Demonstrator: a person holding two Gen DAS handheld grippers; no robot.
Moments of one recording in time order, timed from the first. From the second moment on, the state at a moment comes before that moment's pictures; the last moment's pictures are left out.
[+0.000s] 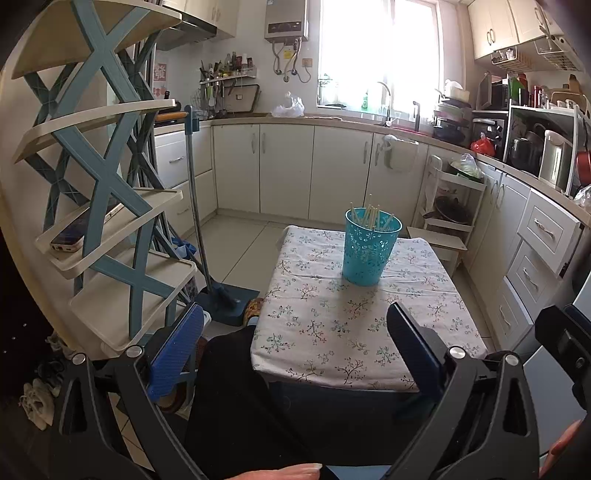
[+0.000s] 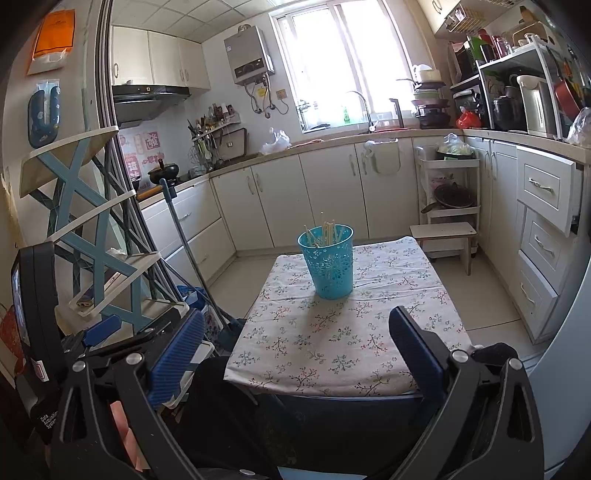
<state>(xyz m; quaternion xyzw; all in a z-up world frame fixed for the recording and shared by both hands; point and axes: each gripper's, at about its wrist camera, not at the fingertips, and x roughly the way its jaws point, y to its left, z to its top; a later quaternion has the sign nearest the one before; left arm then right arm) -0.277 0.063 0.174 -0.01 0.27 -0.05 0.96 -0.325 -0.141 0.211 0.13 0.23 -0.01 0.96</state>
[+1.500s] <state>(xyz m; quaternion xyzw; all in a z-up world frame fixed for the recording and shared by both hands) -0.277 0.063 0.171 -0.01 0.28 -0.05 0.96 -0.320 -0.133 0.207 0.13 0.24 -0.01 0.96</state>
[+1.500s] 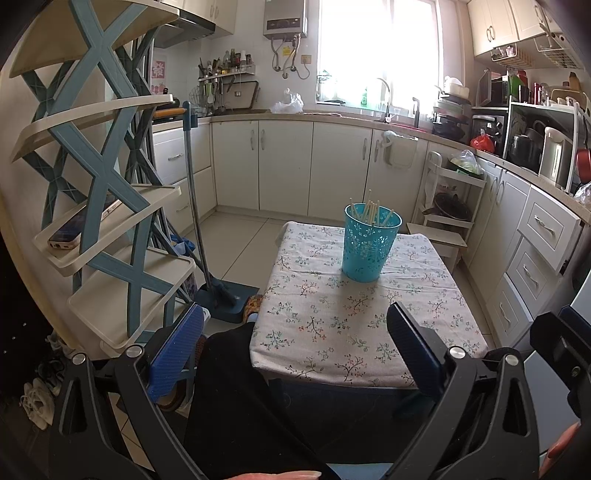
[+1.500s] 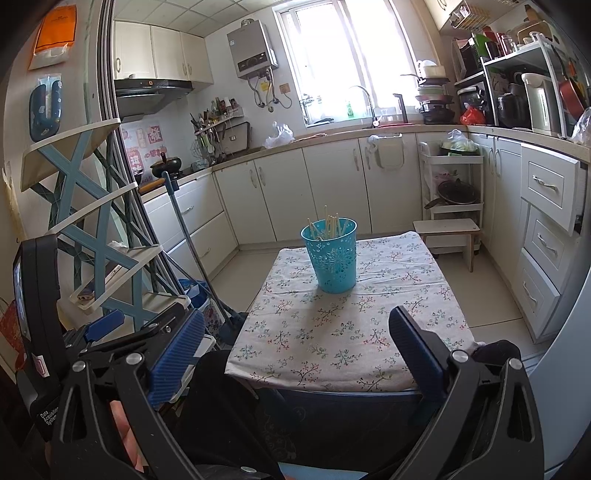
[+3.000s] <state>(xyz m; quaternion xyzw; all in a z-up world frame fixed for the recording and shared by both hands) -0.276 0.064 0.167 0.00 0.28 -0.05 0.96 -0.321 -0.129 0.204 0.13 0.24 -0.01 0.96</state>
